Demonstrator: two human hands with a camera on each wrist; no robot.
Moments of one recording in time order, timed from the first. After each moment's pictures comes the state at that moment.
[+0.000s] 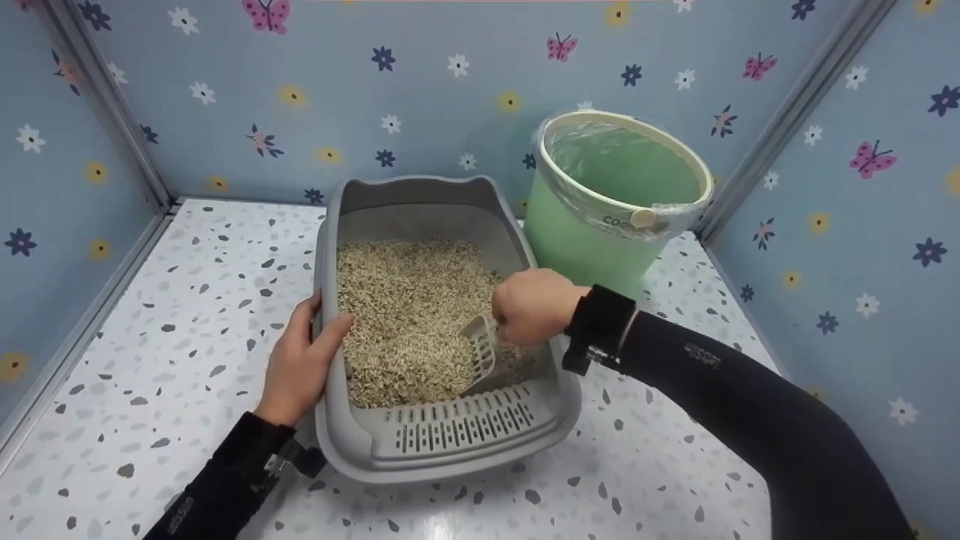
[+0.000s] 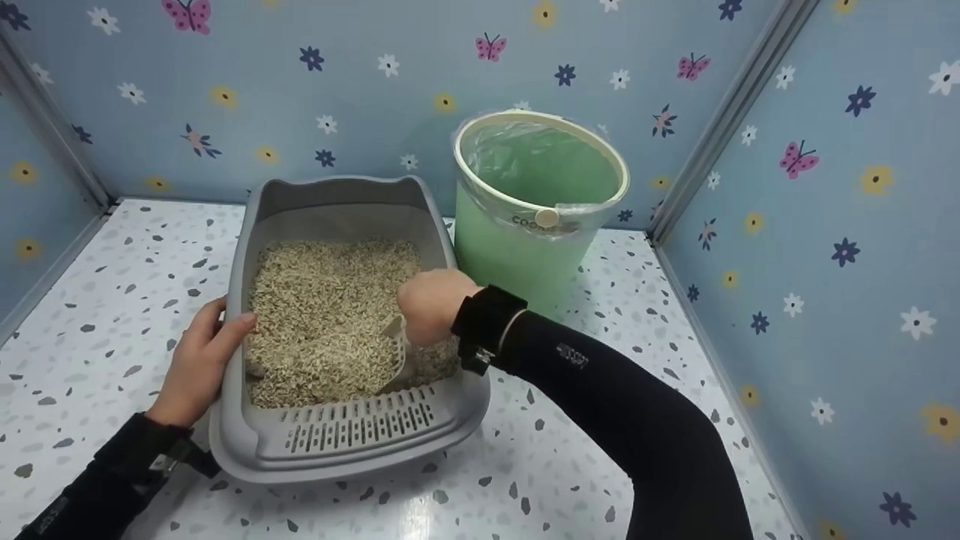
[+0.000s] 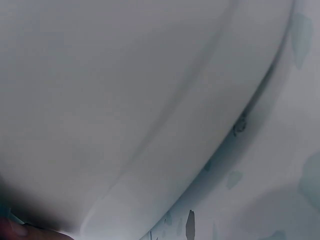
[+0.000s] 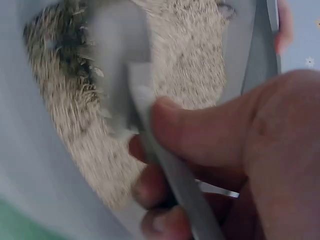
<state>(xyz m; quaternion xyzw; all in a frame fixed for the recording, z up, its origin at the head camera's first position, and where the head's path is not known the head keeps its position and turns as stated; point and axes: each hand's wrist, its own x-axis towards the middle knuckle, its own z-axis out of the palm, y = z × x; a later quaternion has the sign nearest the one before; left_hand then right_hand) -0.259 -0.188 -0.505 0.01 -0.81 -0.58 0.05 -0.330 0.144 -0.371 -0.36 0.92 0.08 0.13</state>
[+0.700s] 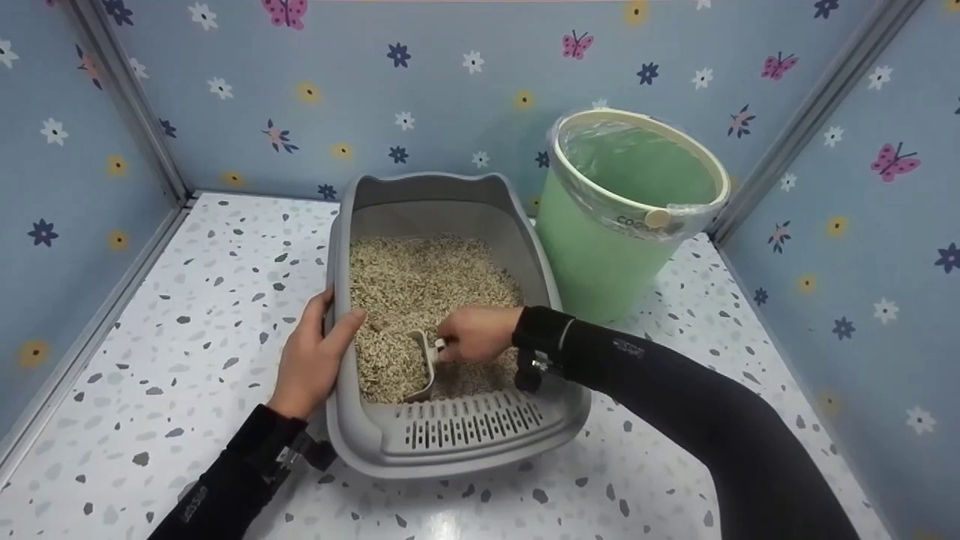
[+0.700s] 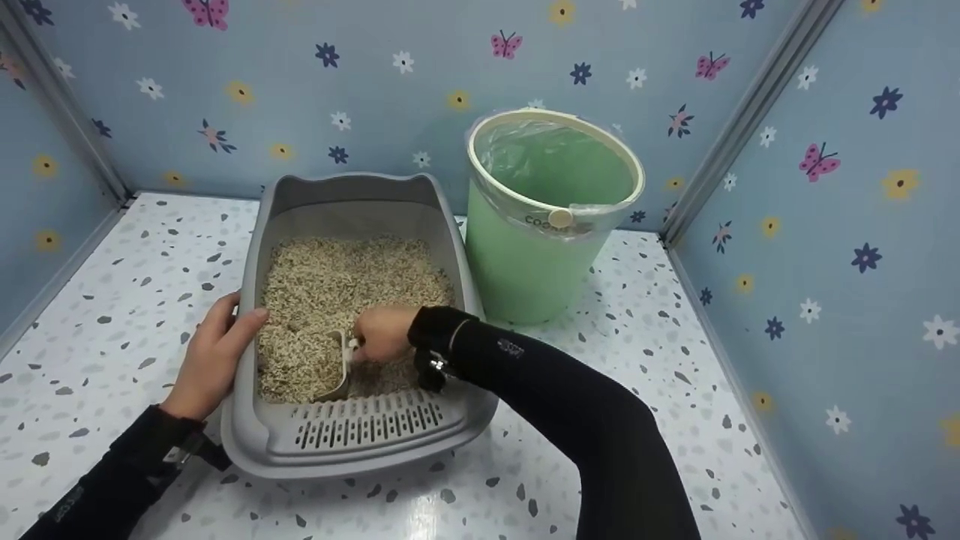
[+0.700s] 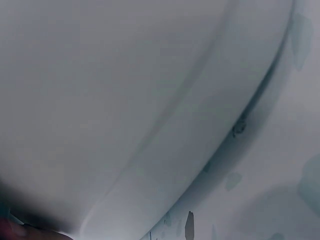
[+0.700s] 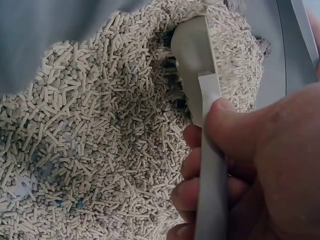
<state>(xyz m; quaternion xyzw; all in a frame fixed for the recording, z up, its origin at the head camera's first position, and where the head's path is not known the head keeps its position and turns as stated) -0.260 -0.188 -0.507 0.02 -0.82 -0.57 0.05 -0.337 0.077 -0.430 -0.39 0.88 -0.05 0.28</state>
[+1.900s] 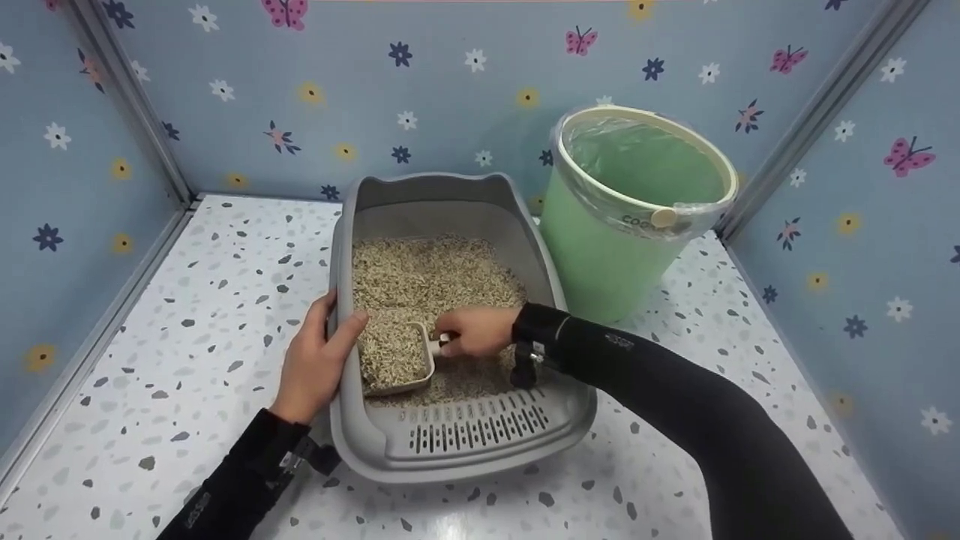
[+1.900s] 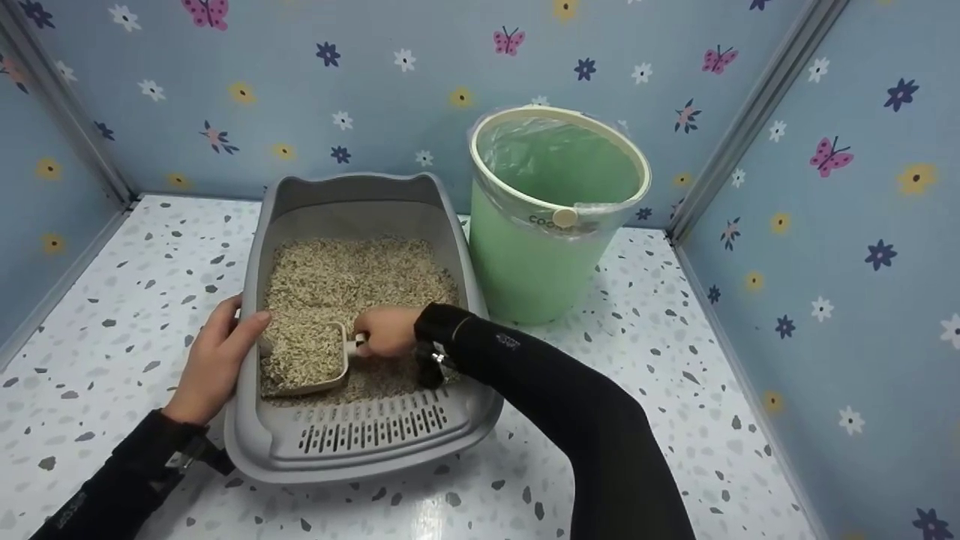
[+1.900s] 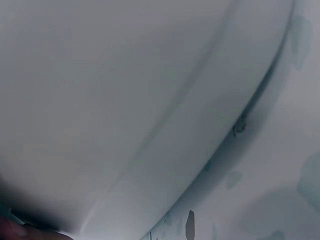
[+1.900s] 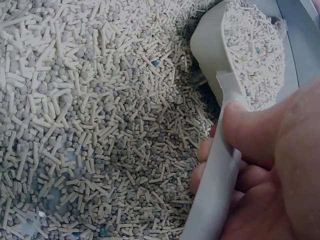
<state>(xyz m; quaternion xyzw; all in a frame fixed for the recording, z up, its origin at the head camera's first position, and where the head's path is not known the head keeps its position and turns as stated) -0.258 -0.188 -0.506 0.02 -0.82 -0.57 0.04 -0.362 0.081 -0.455 -0.40 0.86 -0.13 0.29</state>
